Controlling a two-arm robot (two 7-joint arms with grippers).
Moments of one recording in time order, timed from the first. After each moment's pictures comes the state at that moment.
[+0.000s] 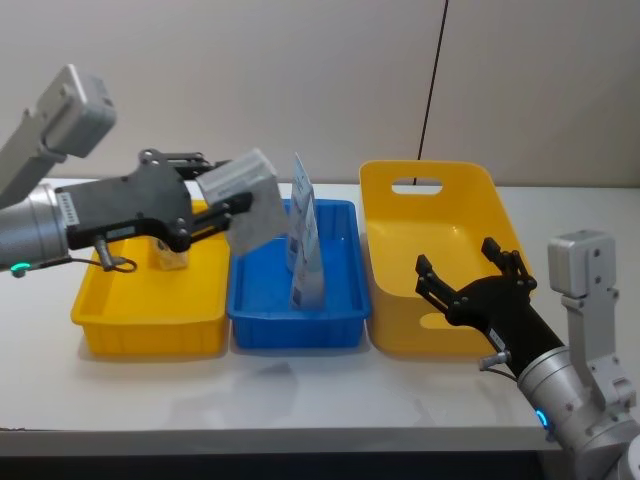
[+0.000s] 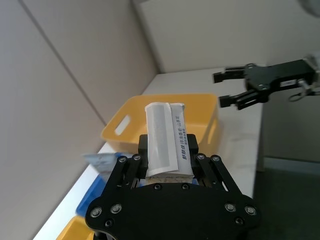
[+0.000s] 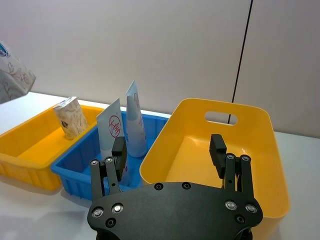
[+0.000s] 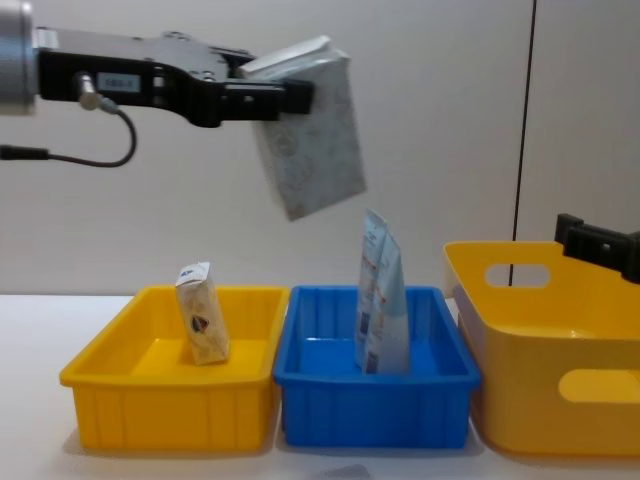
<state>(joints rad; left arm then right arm) -0.59 0.52 0.41 -1.54 -0.38 0.07 -0.88 -0.01 0.34 -0.23 -1.77 0.29 0.03 0.07</state>
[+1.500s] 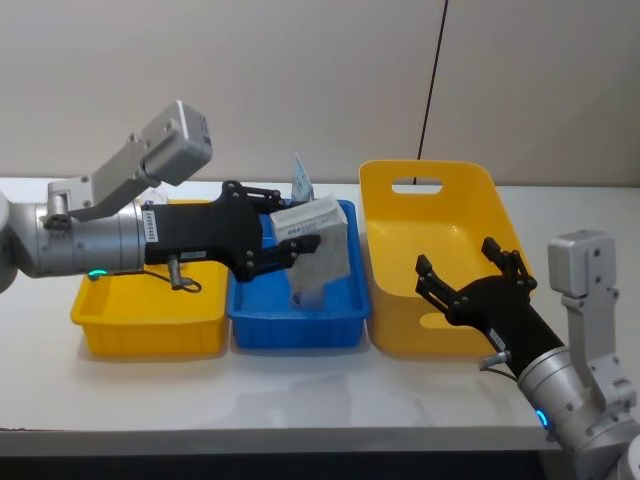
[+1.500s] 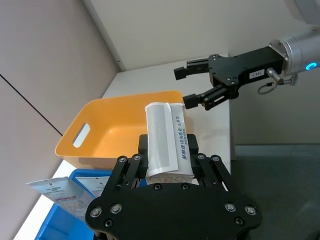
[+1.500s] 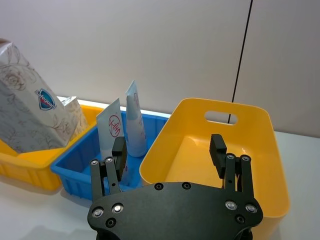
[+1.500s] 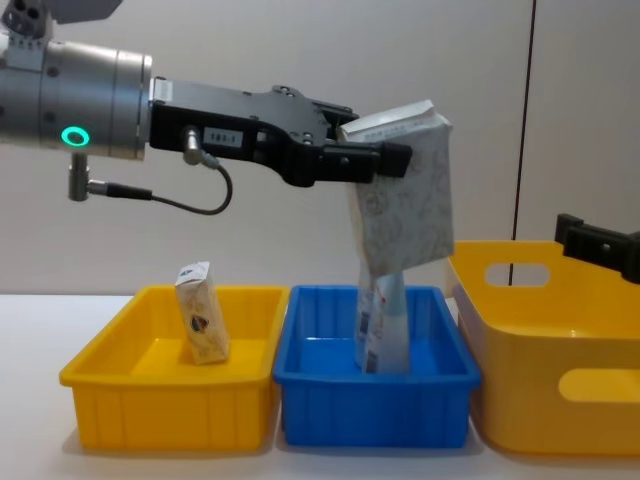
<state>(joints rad) -0.73 0.43 0.58 -1.37 -0.35 0.01 -0.98 -0.01 0.34 -0.23 -1.77 0.29 0.03 0.07</state>
